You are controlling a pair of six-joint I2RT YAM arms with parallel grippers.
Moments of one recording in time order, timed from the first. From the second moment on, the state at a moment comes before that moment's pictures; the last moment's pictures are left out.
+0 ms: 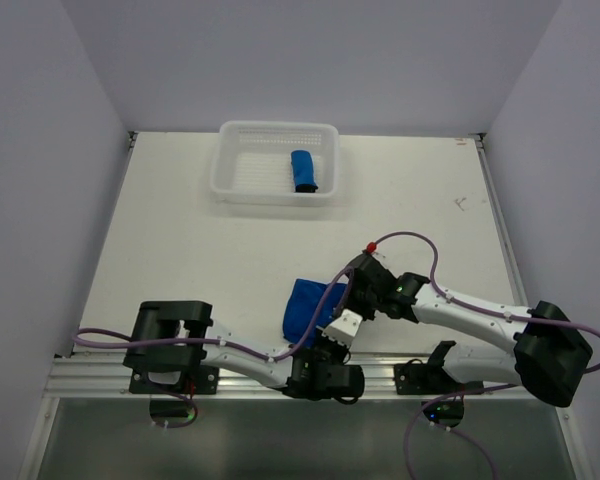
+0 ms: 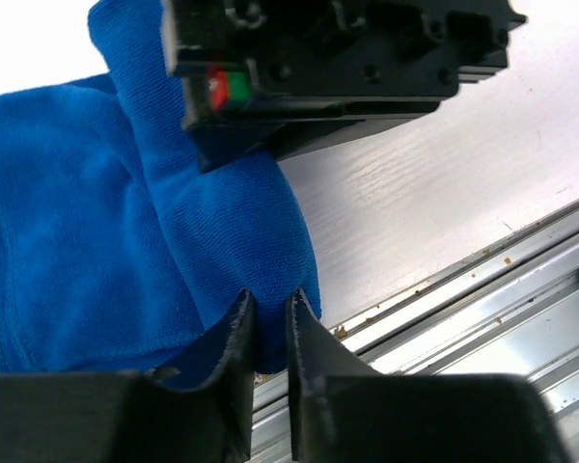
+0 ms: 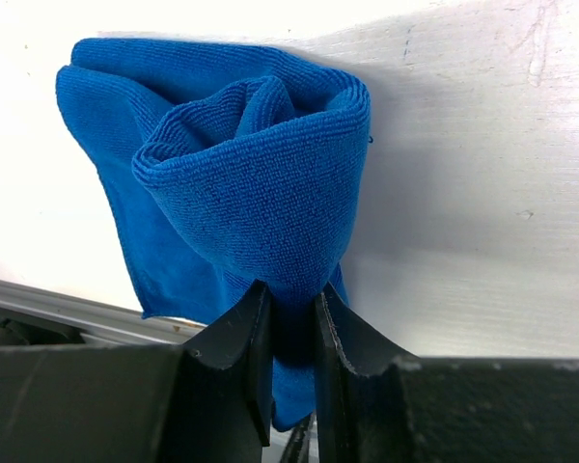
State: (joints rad) left arm -1.66 1.77 0.95 -0.21 -0.96 -0.91; right arm 0.88 1.19 0.61 -0.46 0.08 1.16
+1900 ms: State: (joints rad) left arm -1.60 1.48 0.57 0.13 -0.83 -1.10; right arm 0.67 1.42 0.75 -0.45 -0.06 0.94
